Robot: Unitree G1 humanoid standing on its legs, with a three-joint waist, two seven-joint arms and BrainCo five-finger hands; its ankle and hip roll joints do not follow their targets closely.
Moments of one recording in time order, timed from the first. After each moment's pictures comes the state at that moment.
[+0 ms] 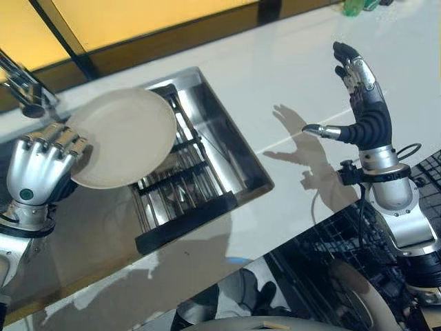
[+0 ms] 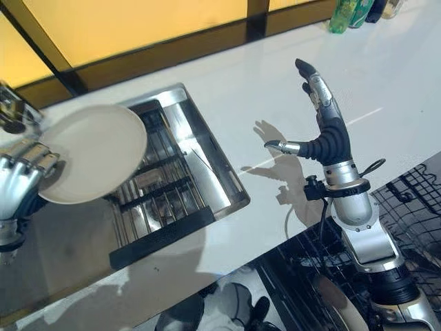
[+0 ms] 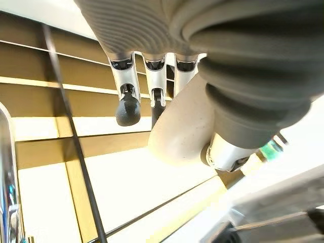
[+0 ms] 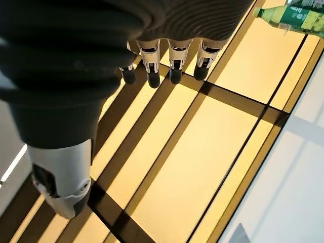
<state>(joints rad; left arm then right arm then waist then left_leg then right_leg) 0.23 0.97 0.26 0.01 1.11 -0.30 0.91 -0.23 -0.74 0.05 -0.31 0.17 -0.27 -0.14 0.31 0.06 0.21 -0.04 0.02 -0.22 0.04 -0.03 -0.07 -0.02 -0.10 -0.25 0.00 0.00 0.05</state>
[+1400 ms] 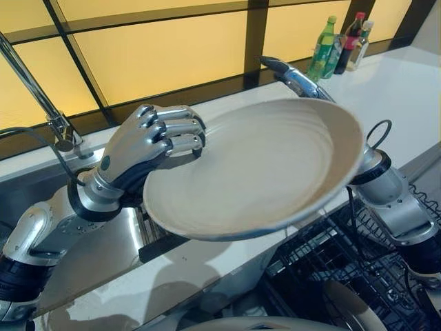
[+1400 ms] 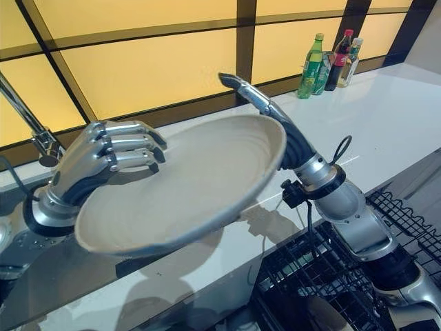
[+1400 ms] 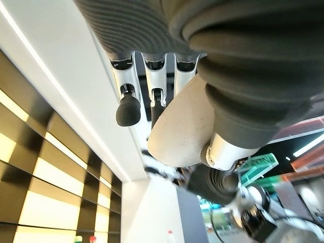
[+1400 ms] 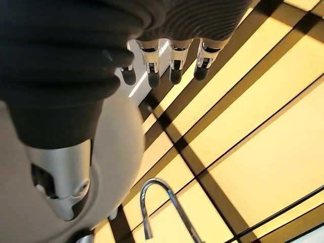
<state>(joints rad) -0.23 0.97 -0.07 -0.38 0.44 -0.69 0.35 -0.48 -0.82 0.28 -0.39 0.18 -0.31 0.05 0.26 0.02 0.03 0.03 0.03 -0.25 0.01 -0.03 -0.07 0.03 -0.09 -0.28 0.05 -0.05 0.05</state>
